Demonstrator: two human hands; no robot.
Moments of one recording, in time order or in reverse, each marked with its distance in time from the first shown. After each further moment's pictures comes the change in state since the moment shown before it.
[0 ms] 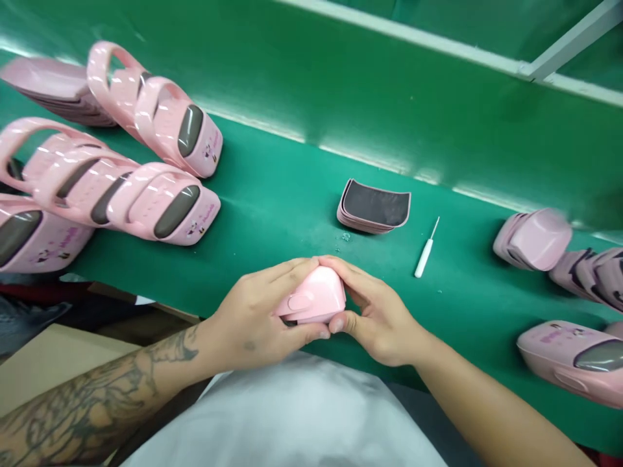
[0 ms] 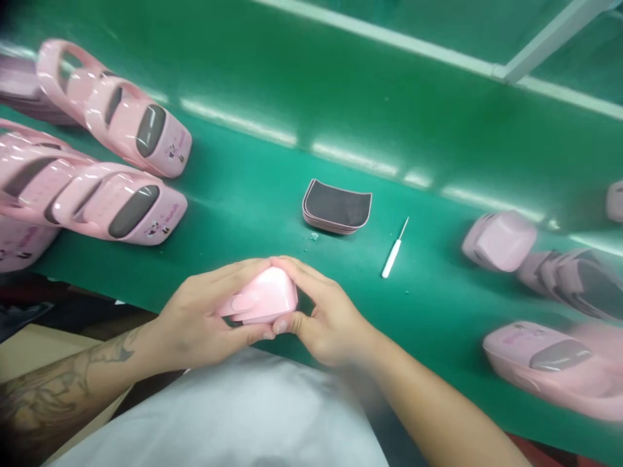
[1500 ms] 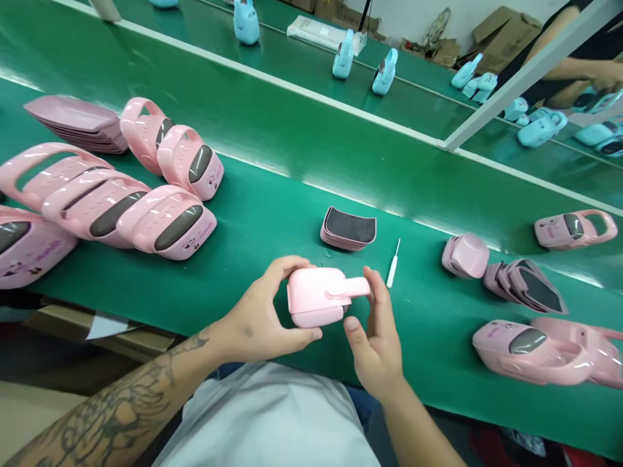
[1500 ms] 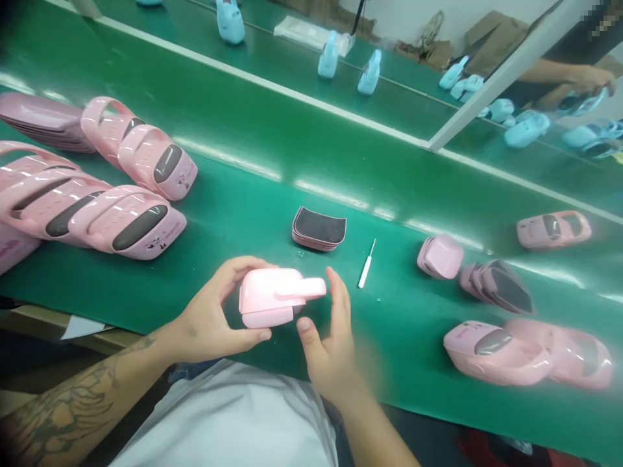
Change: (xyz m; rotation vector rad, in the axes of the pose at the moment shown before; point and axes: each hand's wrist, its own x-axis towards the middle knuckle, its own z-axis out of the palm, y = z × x) left_hand -0.004 -0.006 0.023 -0.403 0.027 -0.199; right_hand -0.055 0.021 0.033 -0.367 0.557 -0.015
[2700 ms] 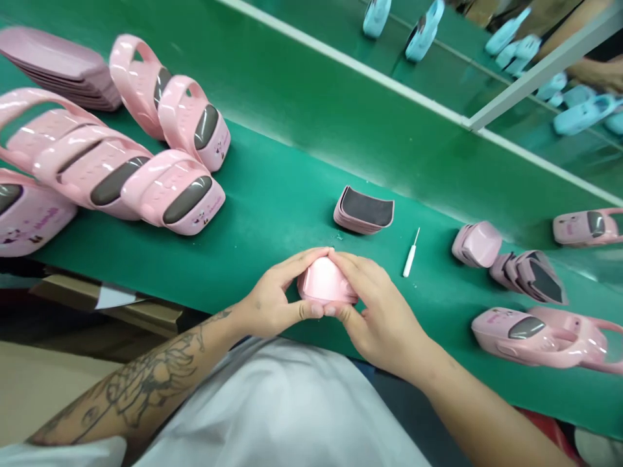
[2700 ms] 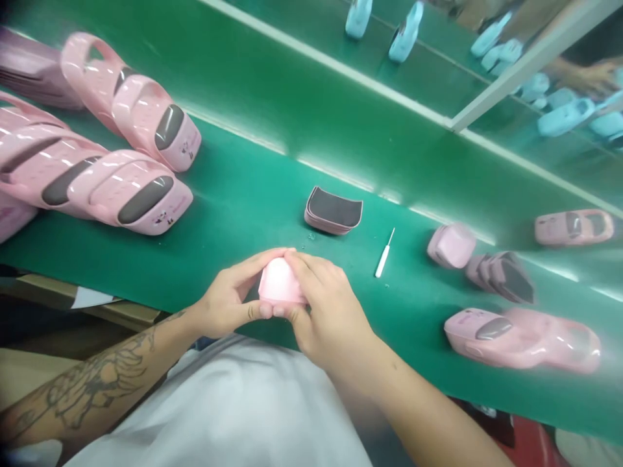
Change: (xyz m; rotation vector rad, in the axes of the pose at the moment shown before) left_hand -0.006 -0.046 0.012 -0.317 -0.034 0.223; right_hand 0.046 -0.064 -0.013 -0.494 -0.445 -0.259
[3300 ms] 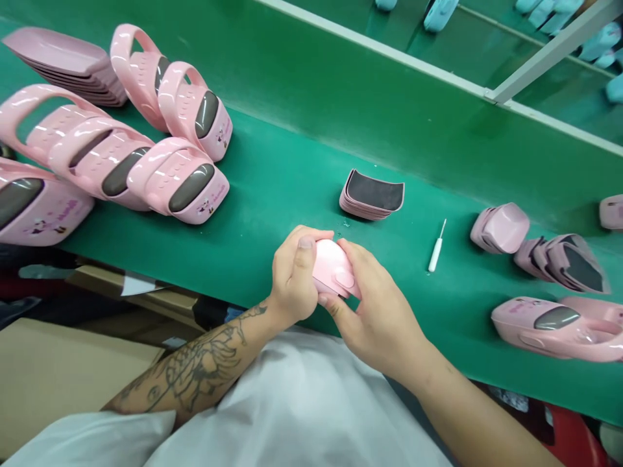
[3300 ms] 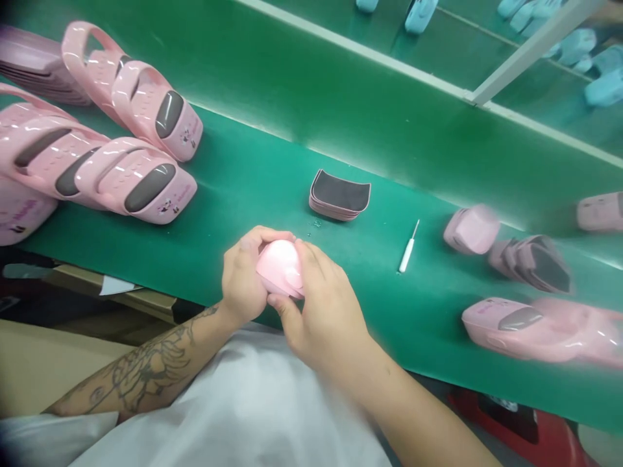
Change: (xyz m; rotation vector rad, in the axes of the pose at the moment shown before) left_hand 0.023 0.018 0.051 0.052 0.579 -0.036; right_hand -0.006 -0.017 0.021 0.008 0.097 0.104
